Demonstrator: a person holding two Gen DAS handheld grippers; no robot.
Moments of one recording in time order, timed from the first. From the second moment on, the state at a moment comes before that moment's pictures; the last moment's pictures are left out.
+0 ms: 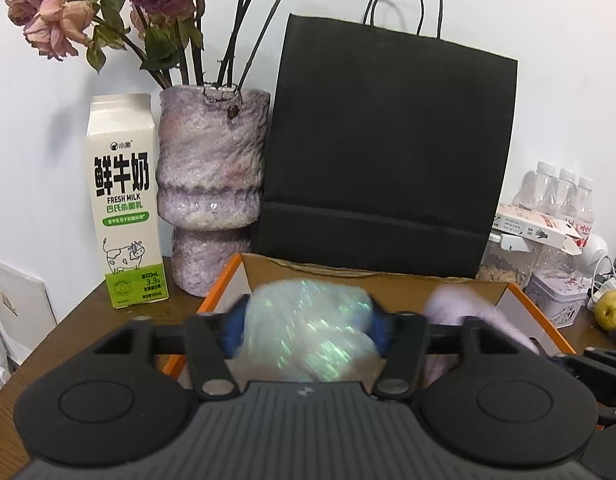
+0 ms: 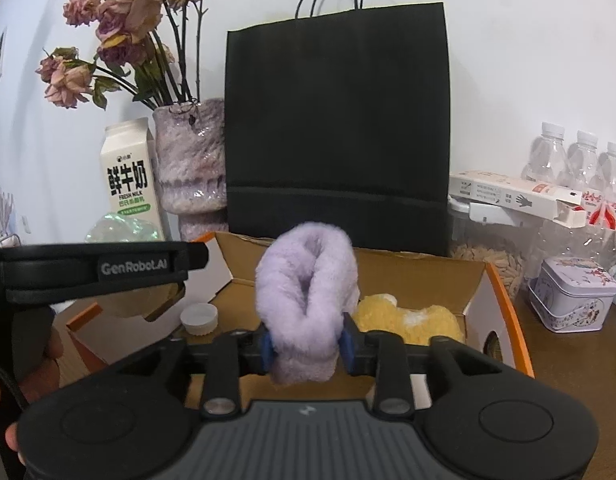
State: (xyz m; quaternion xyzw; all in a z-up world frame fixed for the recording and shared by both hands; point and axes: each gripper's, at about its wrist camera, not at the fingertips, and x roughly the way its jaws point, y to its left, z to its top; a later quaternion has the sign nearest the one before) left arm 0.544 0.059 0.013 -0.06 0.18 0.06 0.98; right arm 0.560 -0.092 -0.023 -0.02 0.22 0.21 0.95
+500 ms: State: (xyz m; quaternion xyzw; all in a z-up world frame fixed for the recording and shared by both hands) left arm 0.535 0.061 0.017 -0.07 0.17 0.07 0.98; right arm 0.557 -0.102 -0.016 -0.01 0.21 0.18 0.96
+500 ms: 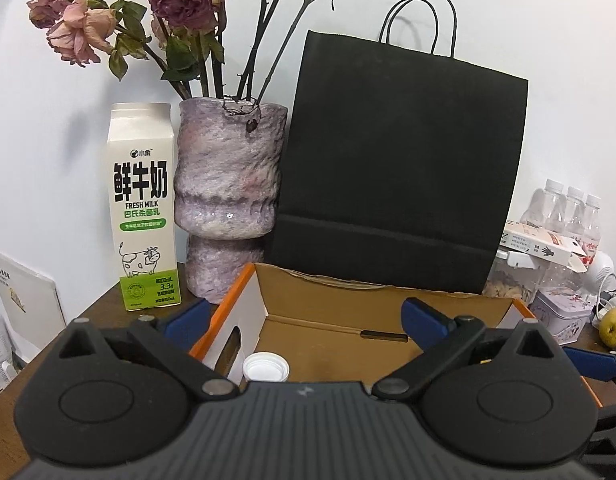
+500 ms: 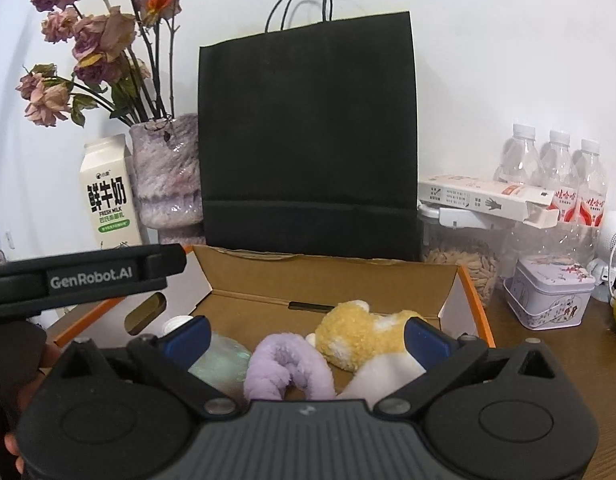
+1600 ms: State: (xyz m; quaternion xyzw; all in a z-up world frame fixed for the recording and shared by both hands) left arm 0.445 0.058 0.063 -0.06 0.17 0.05 0.98; right arm 0.475 -0.144 0.035 0.00 0.19 0.18 0.96
